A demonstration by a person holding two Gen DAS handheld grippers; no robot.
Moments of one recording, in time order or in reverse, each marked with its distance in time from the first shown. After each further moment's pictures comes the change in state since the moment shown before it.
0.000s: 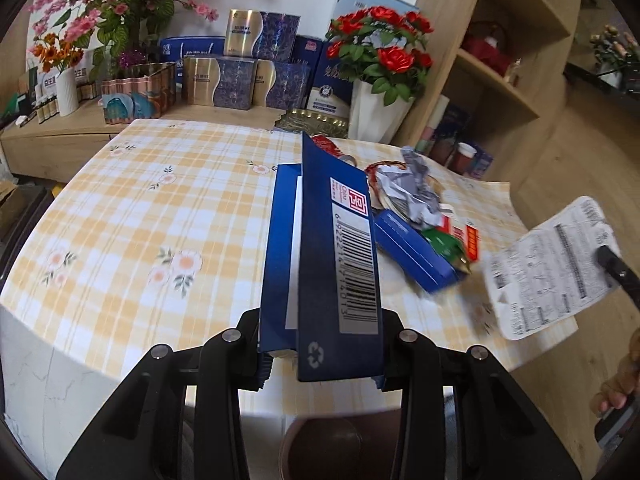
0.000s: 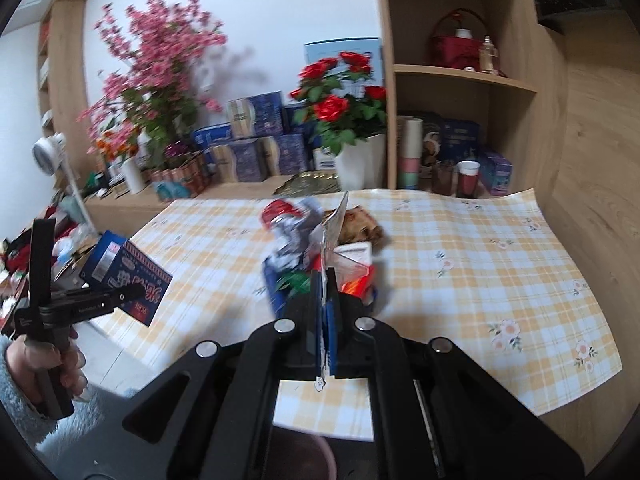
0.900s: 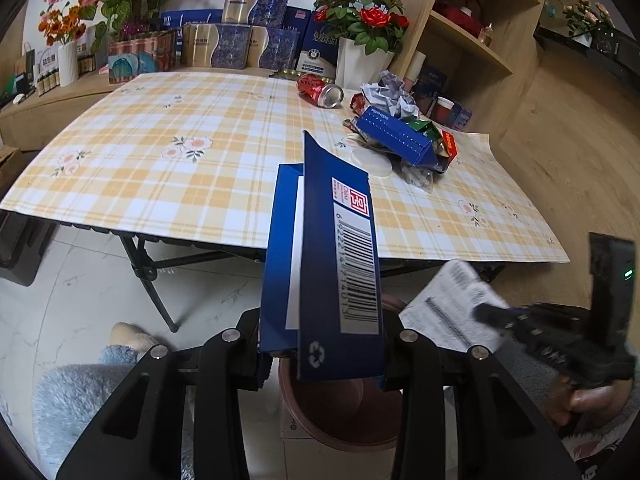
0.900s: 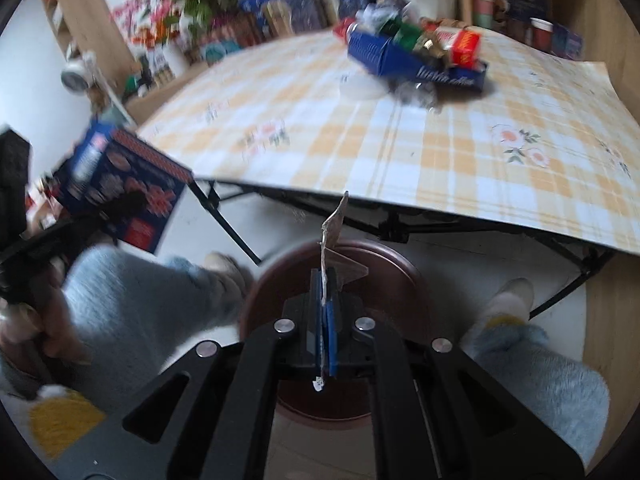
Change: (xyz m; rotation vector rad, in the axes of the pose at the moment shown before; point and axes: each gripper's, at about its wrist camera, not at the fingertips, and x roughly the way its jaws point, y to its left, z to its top) left arm -0.033 0.014 -0.142 0.019 0.064 -0.045; right arm 0.050 0.069 -0.175 -0.014 0.436 0.189
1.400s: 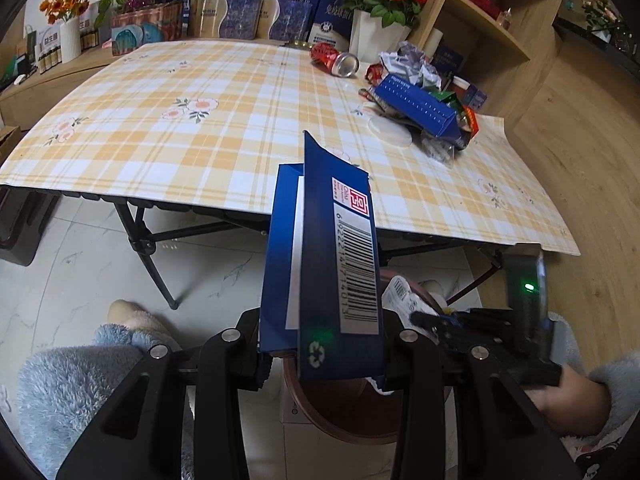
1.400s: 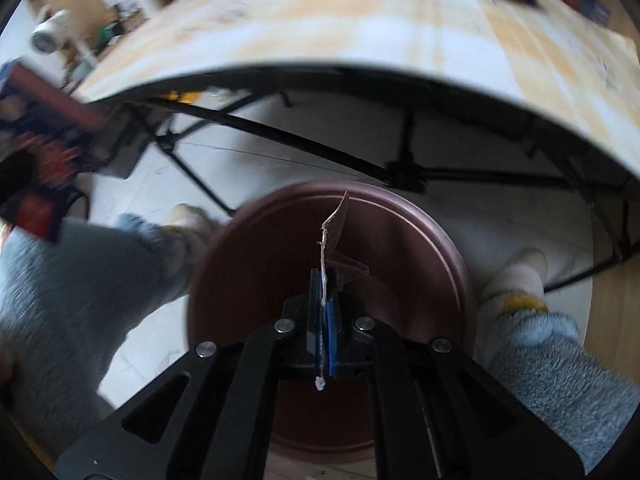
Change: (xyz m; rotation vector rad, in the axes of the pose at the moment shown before) left arm 0.030 0.009 -0.006 -0.028 0.094 0.025; right arm 0.116 -0.012 -0.016 0.032 0.203 -0.061
